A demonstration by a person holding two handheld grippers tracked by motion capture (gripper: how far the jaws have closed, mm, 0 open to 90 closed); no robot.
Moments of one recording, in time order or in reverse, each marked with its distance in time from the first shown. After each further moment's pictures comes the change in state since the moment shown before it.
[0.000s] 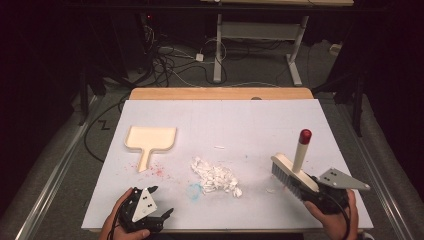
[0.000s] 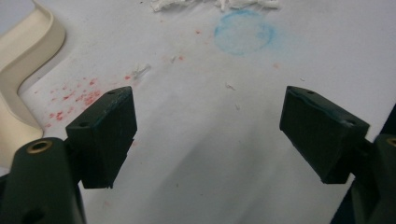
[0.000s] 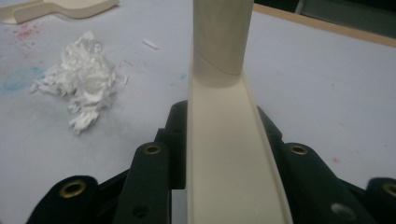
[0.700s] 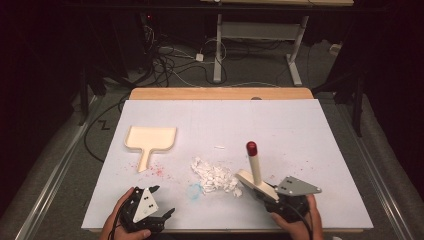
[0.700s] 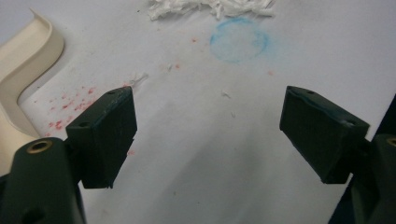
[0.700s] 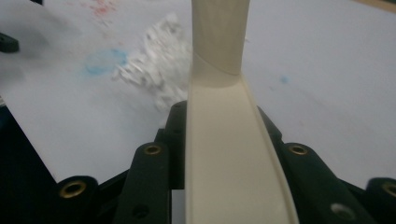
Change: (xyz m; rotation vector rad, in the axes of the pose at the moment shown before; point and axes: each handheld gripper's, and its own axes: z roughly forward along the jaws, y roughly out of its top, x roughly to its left) left arm -0.001 0.003 0.000 -0.011 -0.010 0.012; right arm 0.076 0.014 0.052 0.045 0.174 -0.107
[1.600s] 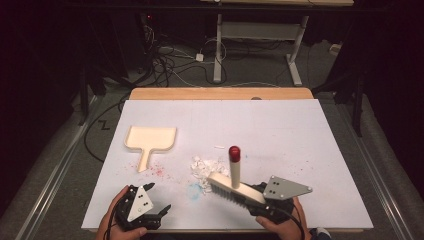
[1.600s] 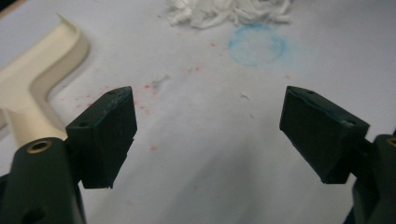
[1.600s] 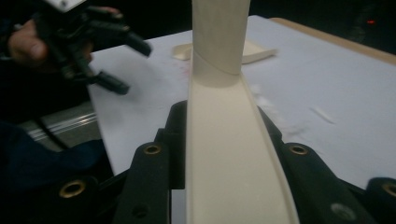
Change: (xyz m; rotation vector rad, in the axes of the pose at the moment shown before) left arm 0.010 -0.003 -0.012 -0.046 0.057 -0.042; right arm 0.026 0.023 0.007 -0.181 0.288 -0.090
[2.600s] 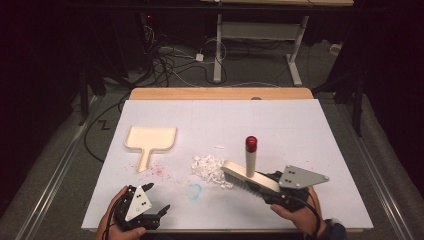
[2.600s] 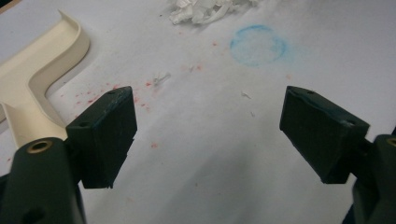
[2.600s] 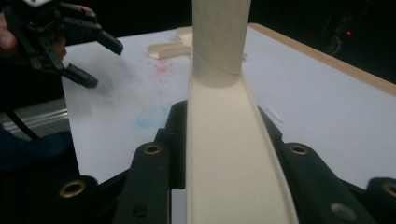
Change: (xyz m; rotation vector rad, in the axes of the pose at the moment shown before) left arm -0.002 -0.002 0.004 0.021 -0.031 0.000; right arm -0.037 0.004 -0.037 0.011 -0.088 -0.053
